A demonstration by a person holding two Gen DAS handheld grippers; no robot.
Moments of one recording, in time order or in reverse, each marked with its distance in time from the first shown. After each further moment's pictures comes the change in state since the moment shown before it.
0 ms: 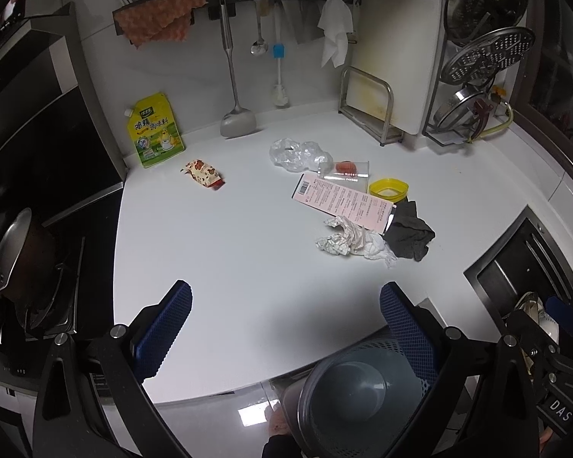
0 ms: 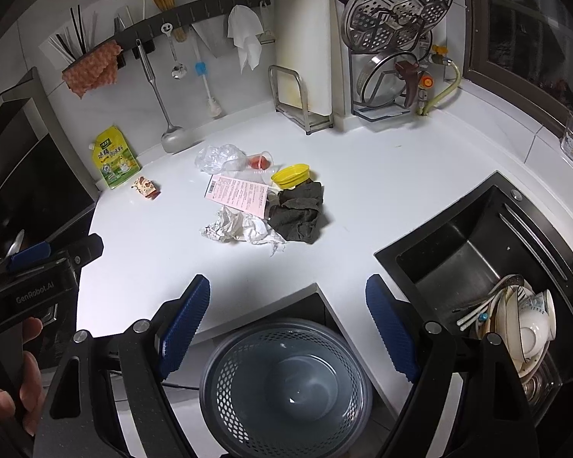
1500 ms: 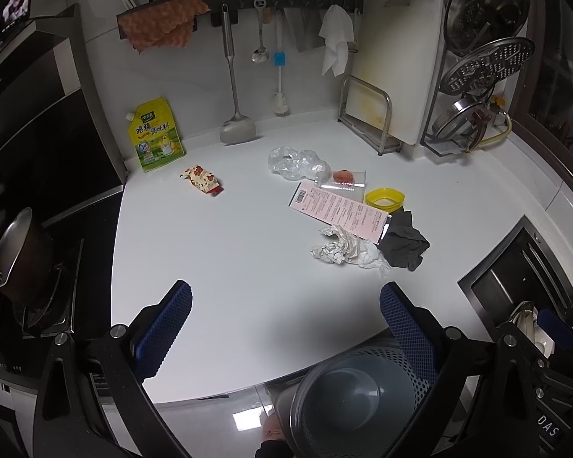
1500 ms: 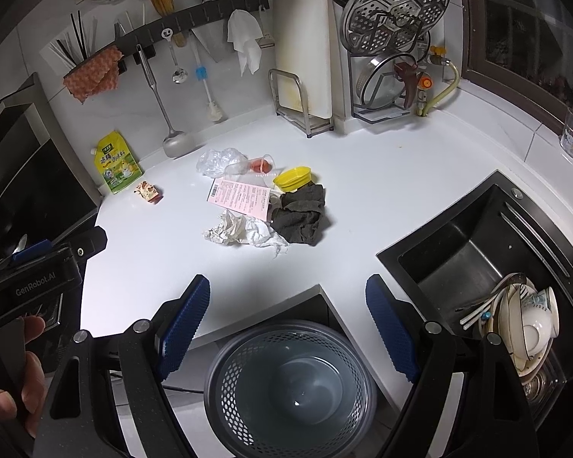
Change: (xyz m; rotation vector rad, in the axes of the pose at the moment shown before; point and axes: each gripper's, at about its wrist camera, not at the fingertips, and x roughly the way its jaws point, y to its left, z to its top) left arm -0.010 -0.006 -0.001 -0.019 -0.028 -0.003; right arm -0.007 -0.002 -0.005 0.011 -0.022 0.009
